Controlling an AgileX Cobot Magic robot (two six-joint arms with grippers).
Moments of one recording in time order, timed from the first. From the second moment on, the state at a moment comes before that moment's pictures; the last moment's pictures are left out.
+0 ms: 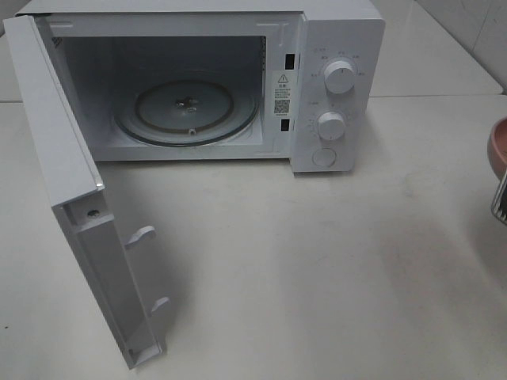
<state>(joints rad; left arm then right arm) -0.05 0.00 -0.50 -0.08 1.04 0.05 0.68 0.94 -0.54 -0.71 1.00 0.05</state>
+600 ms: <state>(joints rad) -0.05 0.00 -0.50 -0.08 1.04 0.05 0.68 0.94 -0.54 -0.71 1.20 0.34</state>
